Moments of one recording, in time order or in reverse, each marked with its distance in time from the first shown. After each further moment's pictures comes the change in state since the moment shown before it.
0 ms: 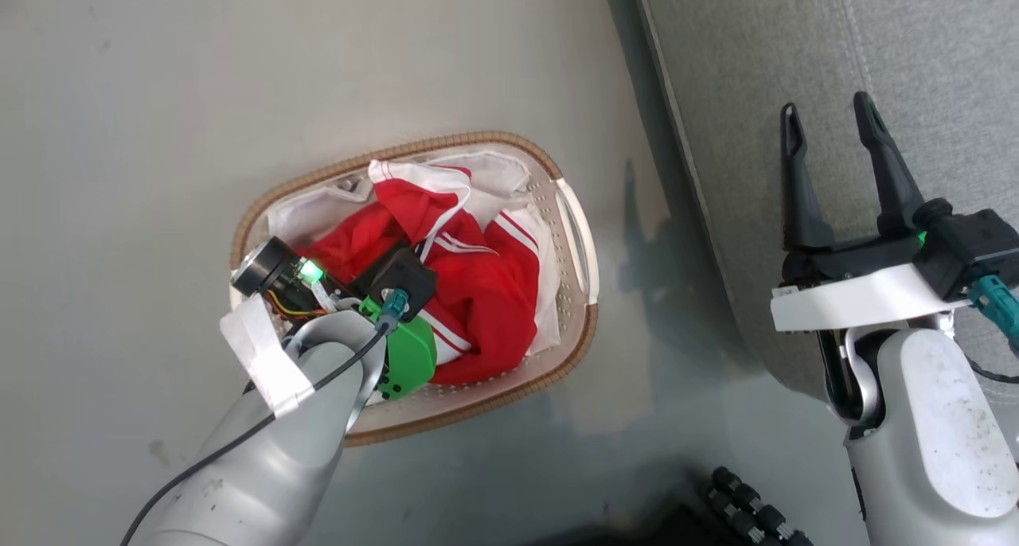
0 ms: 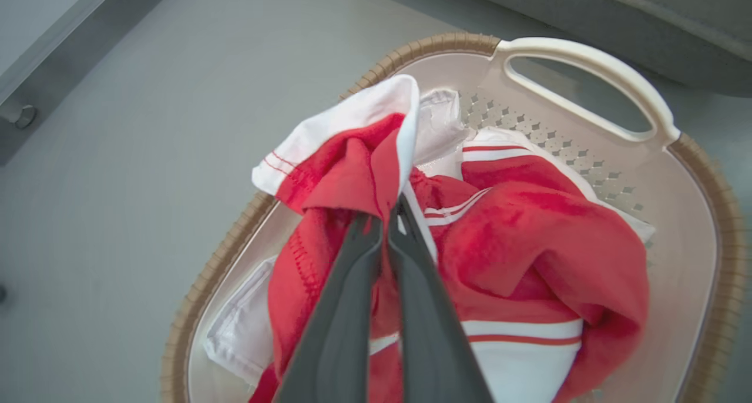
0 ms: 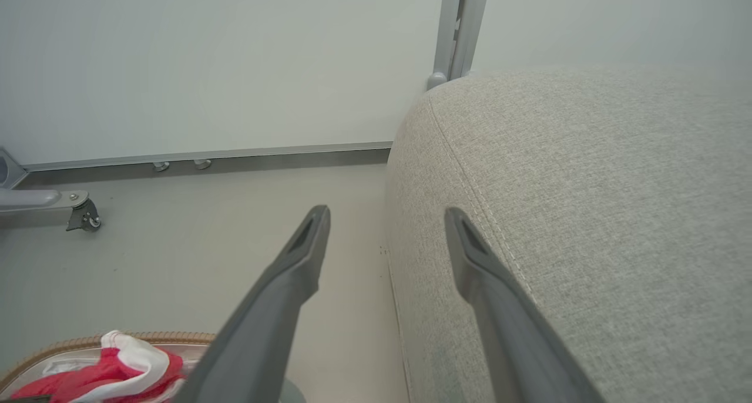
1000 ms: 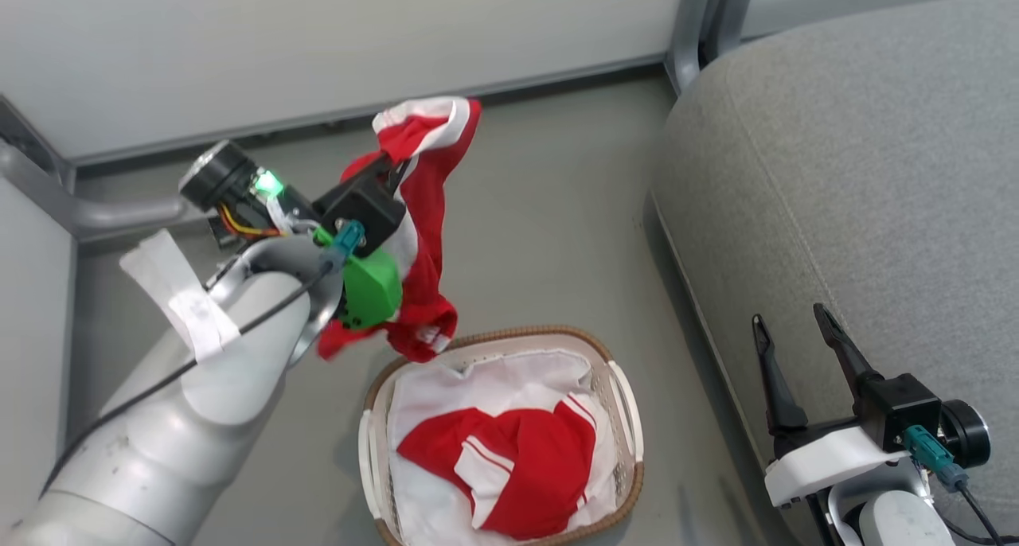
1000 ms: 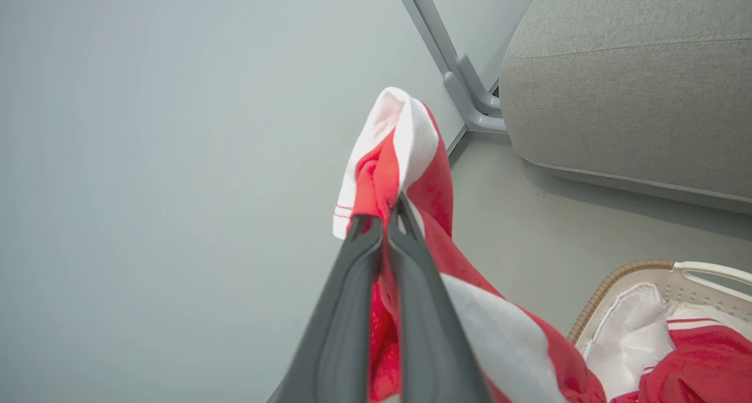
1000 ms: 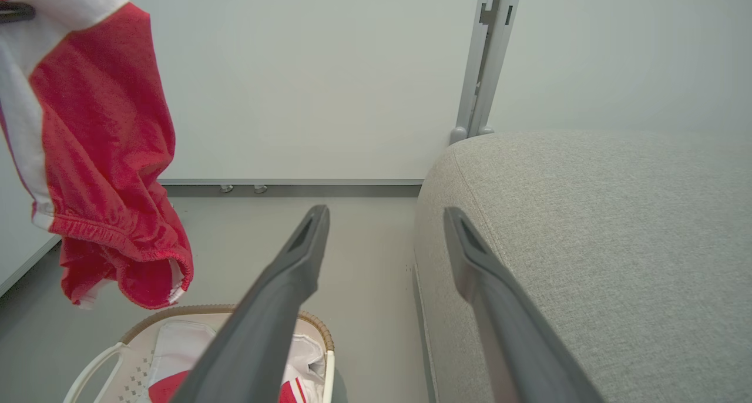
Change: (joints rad) left arm -0.065 0.206 -0.097 -0.352 -0.128 -0.070 0.102; right arm 0.308 0.000 0.007 0.103 -0.092 0.000 0.000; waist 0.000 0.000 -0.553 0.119
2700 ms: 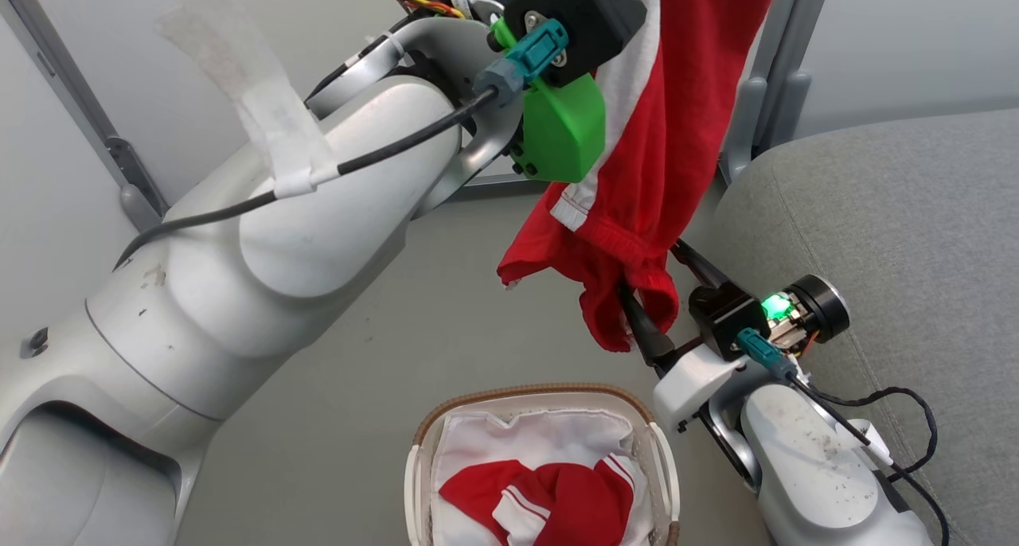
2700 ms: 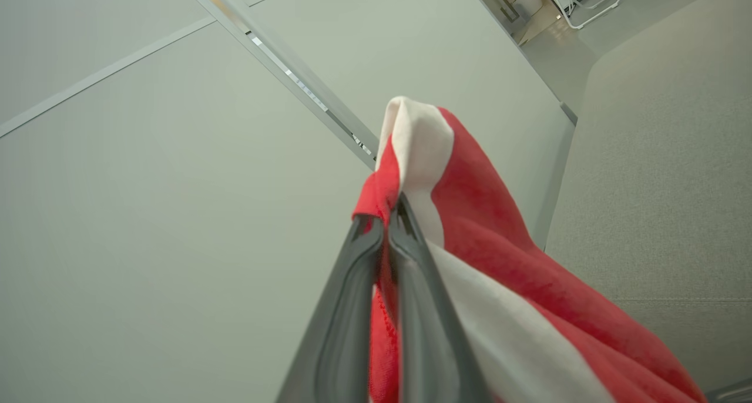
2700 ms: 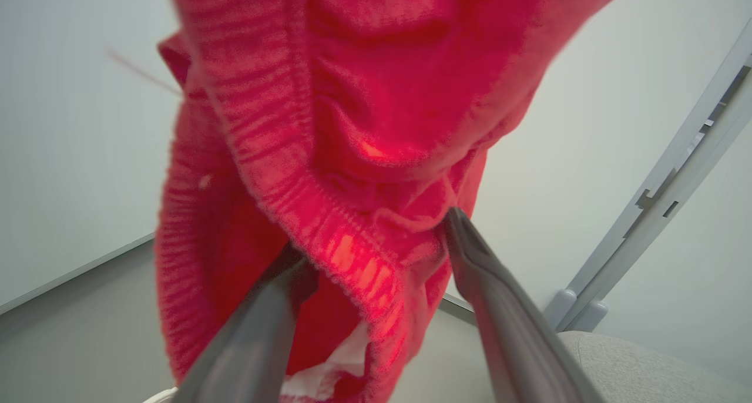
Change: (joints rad) left arm -0.448 -0.091 -0.233 -0.291 -0.290 -0.003 0.170; right arm -0.356 0.000 0.297 0.289 -0.110 0.000 0.000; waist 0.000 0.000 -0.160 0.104
